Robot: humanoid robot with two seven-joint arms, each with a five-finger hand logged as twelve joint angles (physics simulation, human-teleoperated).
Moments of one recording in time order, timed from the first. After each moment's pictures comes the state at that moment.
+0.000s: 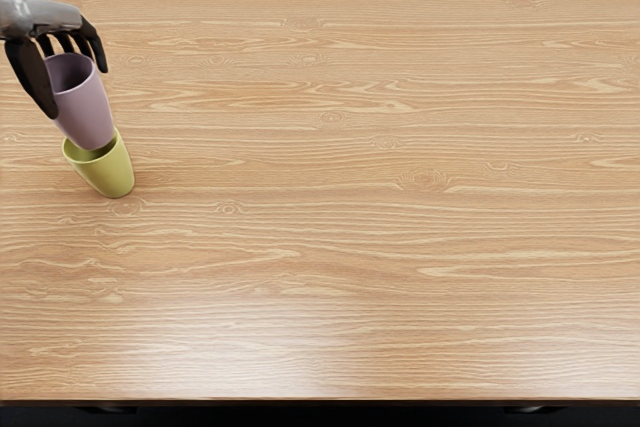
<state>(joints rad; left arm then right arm) -1.46 0.95 -0.23 -1.50 0.99 -0.54 0.61 -0.06 0.00 0.13 0.16 -0.20 -0.06 -0.05</state>
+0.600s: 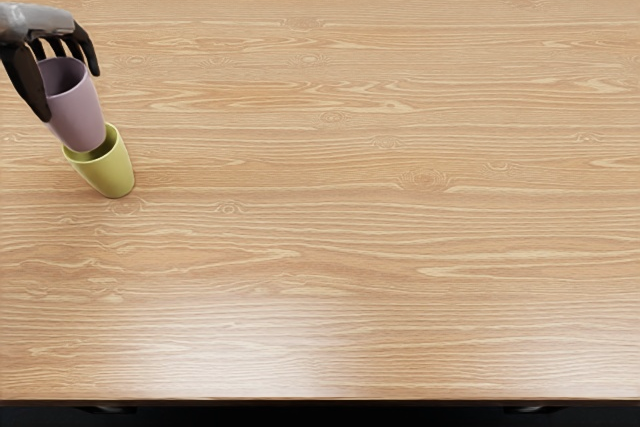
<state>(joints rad) -1.44 0.95 -0.22 -1.48 1.02 -0.53 0.61 -0.06 0.00 0.13 0.16 -0.20 -0.06 -0.05</state>
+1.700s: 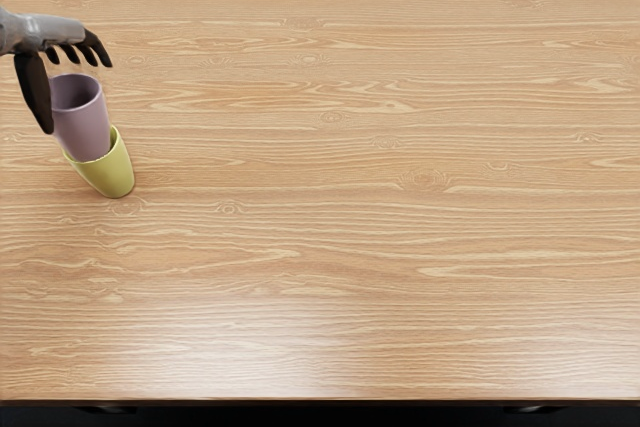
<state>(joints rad) -1.41 0.91 -0.22 -1.46 1.07 -0.49 0.61 -0.06 0.00 0.13 0.16 -0.20 -0.06 -0.04</state>
